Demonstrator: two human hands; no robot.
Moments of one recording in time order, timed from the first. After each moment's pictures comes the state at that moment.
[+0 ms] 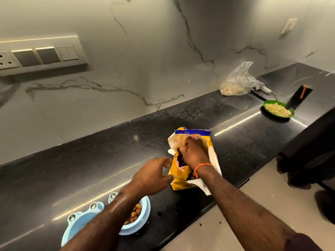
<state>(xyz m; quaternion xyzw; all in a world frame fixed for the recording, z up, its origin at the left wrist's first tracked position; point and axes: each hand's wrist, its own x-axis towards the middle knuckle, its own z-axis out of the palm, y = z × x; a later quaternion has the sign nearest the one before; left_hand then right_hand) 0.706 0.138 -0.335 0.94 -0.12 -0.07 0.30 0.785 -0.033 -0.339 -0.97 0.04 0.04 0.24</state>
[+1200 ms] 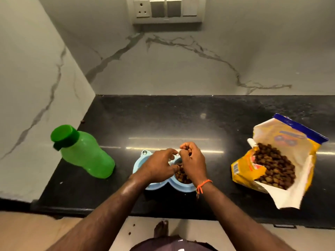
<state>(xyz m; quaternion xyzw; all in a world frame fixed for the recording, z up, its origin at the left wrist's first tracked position) 0.581 0.252 -0.358 0.91 0.20 -0.09 0.34 0.666 0.136 -0.407 -0.80 -0.14 0.16 0.57</state>
